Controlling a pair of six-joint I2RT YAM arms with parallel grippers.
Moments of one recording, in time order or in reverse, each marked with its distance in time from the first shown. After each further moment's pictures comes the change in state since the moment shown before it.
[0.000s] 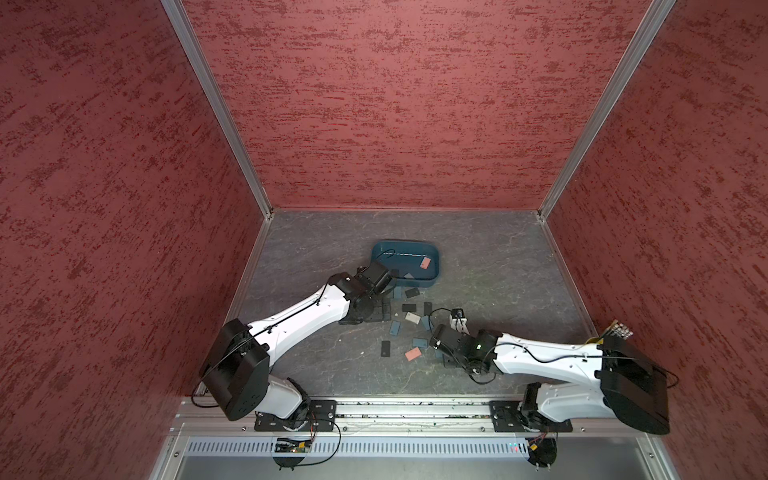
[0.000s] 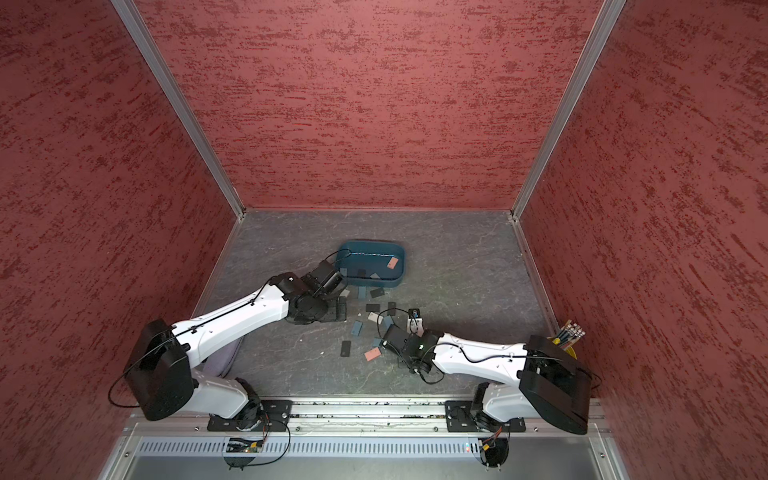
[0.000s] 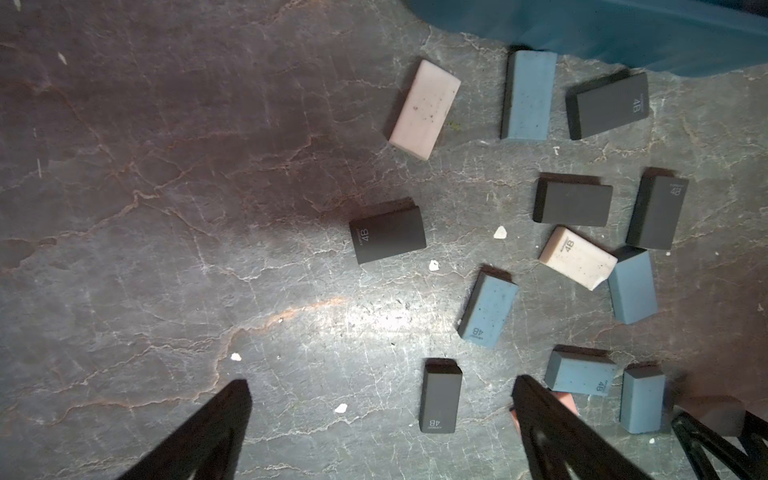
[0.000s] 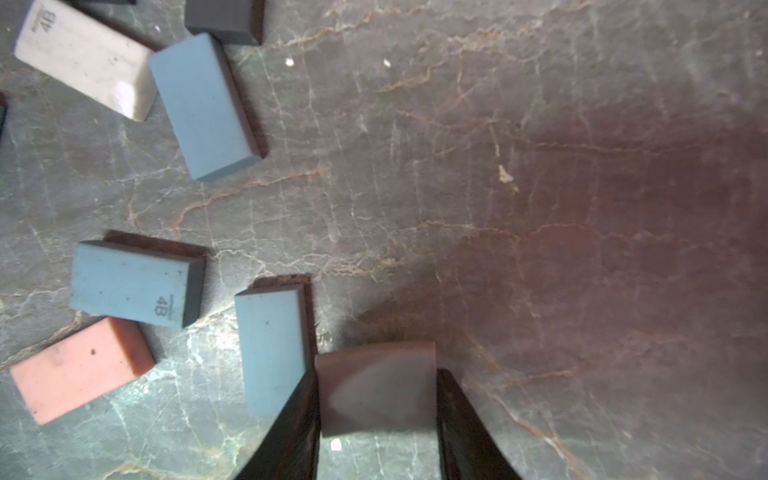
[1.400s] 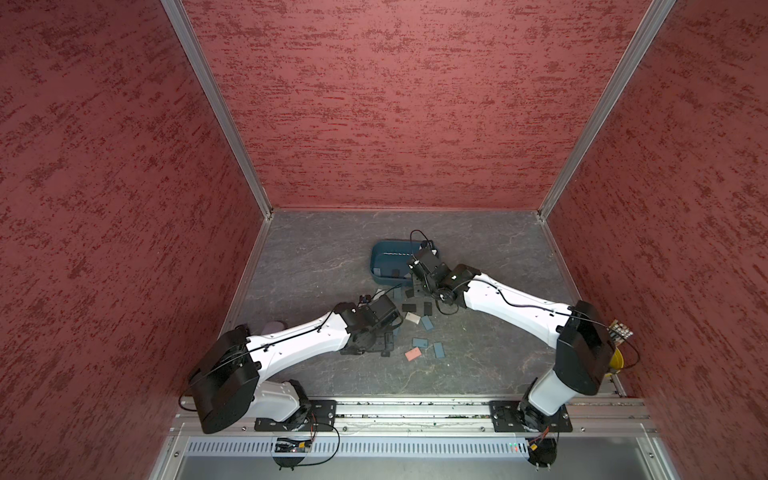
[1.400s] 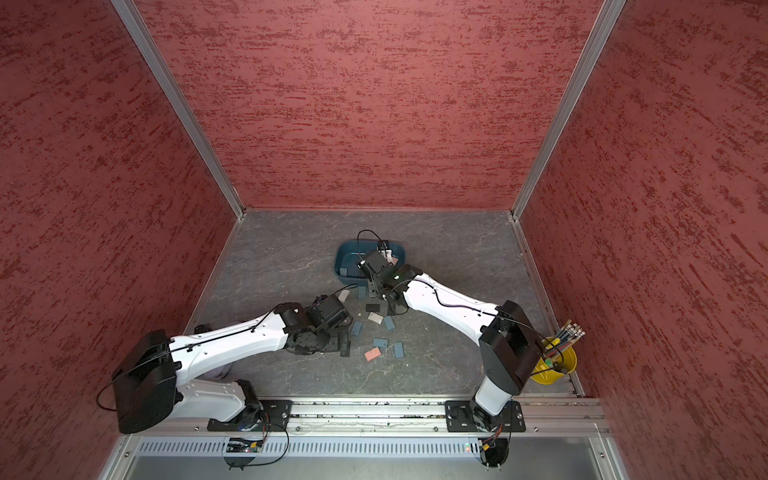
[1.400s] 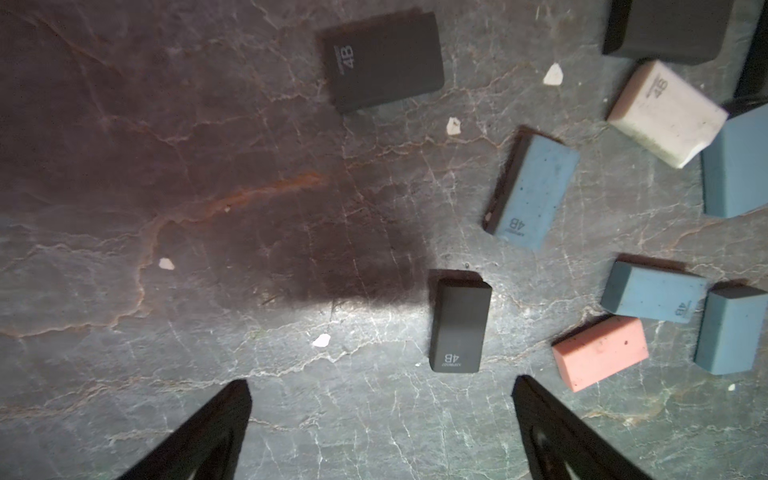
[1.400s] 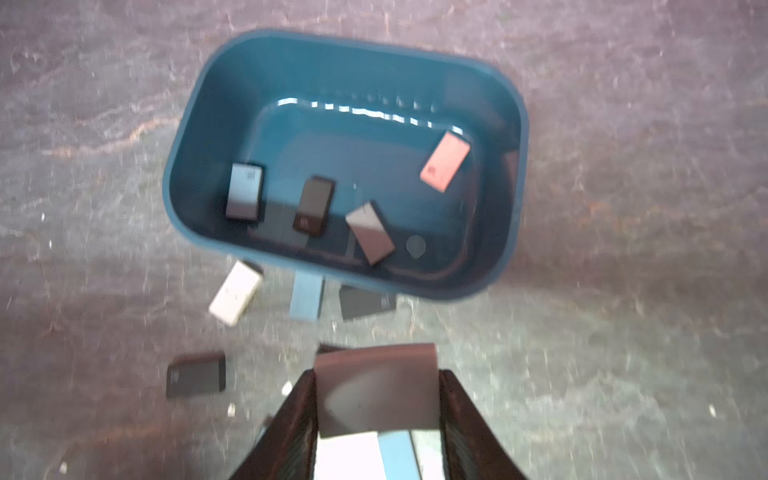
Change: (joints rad) left arm -0.214 -0.073 -0.230 0.083 0.003 -0.207; right arm -0.302 0.378 0.702 0.037 0.004 -0.422
